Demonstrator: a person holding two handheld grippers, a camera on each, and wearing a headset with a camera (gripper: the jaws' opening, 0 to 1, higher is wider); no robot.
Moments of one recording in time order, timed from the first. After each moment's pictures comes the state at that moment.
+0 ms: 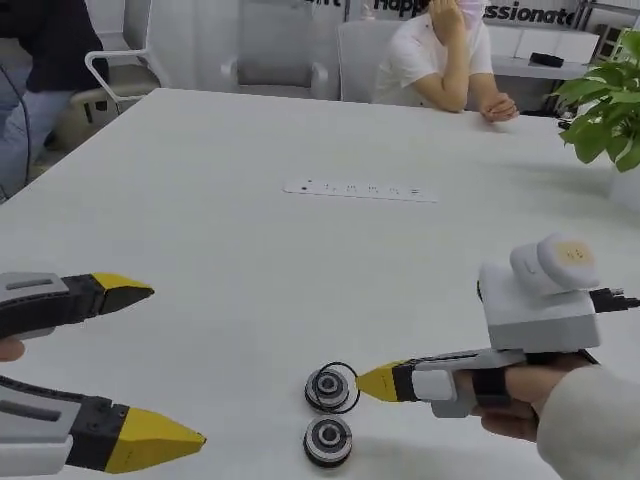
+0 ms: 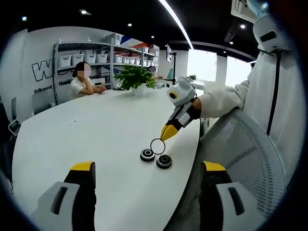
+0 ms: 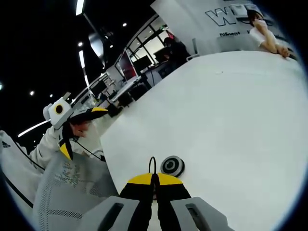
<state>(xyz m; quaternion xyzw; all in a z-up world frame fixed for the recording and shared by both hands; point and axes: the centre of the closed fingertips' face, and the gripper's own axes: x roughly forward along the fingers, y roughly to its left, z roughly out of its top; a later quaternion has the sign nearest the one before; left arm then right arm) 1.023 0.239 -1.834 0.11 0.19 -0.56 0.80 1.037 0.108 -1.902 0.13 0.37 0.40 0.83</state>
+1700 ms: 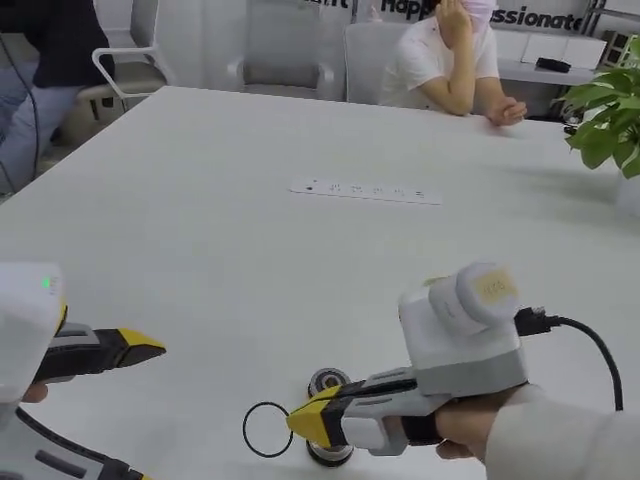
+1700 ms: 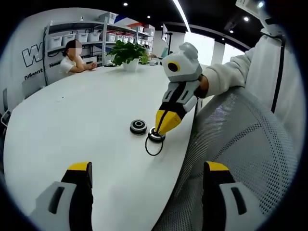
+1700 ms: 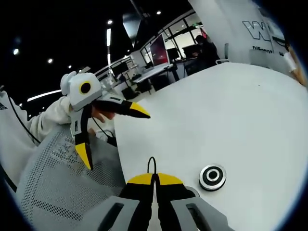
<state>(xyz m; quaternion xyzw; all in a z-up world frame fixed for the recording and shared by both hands) 1.009 0.243 -1.893 0.15 0.28 -0.58 0.75 1.010 0.181 -1.912 0.03 0.35 0.49 0.80</state>
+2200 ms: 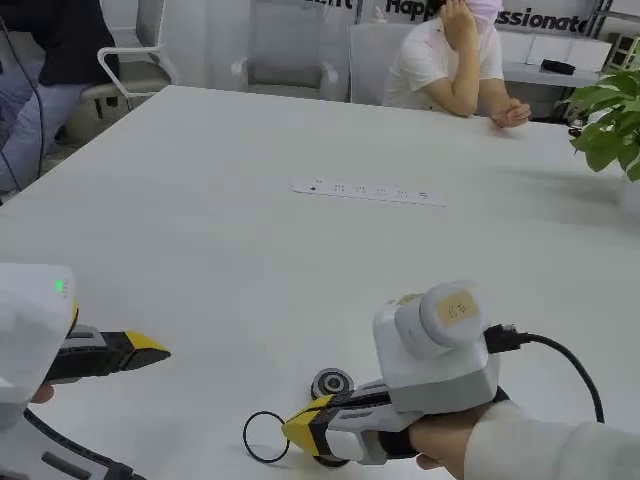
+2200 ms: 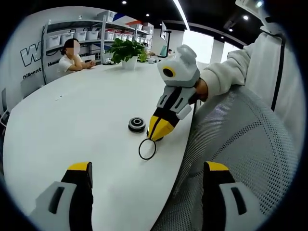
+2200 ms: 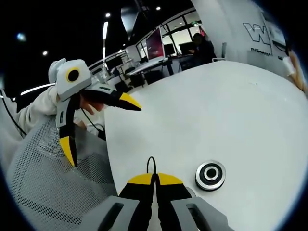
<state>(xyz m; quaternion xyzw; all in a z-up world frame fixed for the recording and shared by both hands) 1.005 0.242 -1.897 0.16 0.28 -0.58 0.75 1.018 0.182 -1.937 -0.01 0.36 0.46 0.81</state>
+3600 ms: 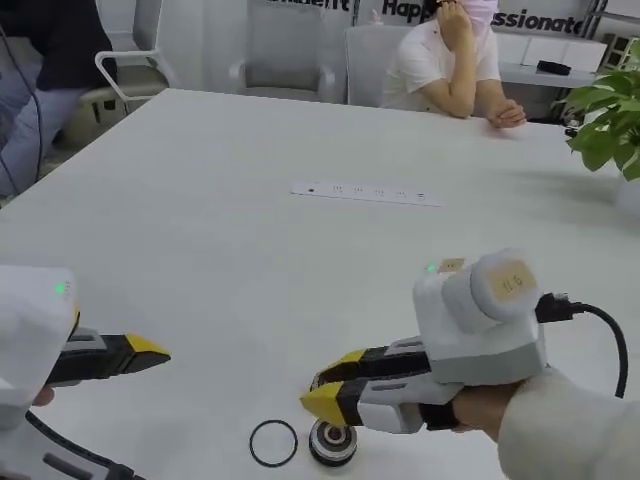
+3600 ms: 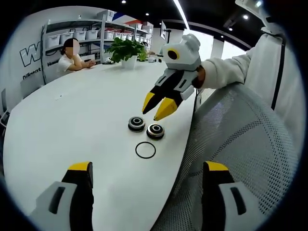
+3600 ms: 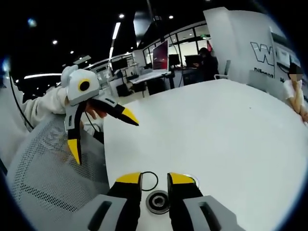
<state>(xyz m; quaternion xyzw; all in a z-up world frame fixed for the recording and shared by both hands) 1.005 0.243 -1.897 0.16 0.28 -0.58 0.75 1.030 0.153 -1.897 -0.06 0.30 0.47 0.83</state>
